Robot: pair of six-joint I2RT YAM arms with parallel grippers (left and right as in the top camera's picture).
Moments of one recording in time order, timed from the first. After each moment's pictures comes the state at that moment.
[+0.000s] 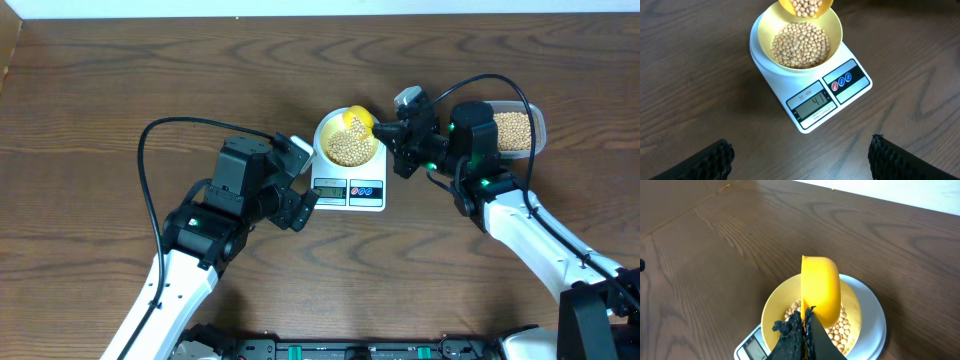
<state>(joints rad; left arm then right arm) -0.39 1.12 0.90 -0.63 0.21 0.17 0.31 1.52 0.82 0.24 -0.58 -0.03</state>
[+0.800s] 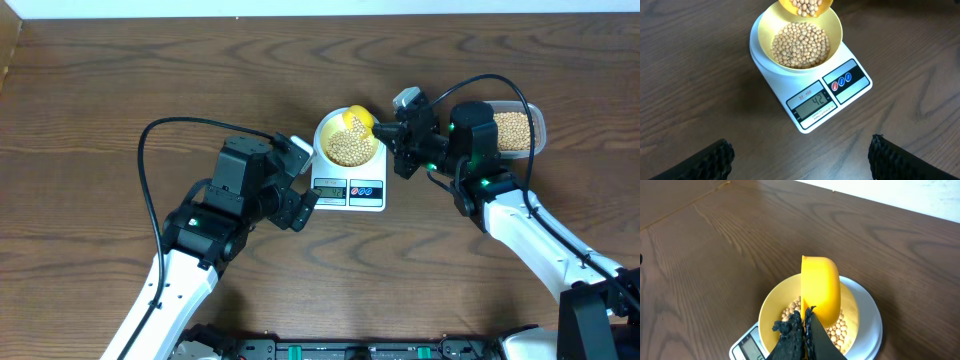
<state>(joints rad) -0.39 1.12 0.90 -0.63 0.21 0.17 0.31 1.52 0.82 0.24 -0.58 -0.07</state>
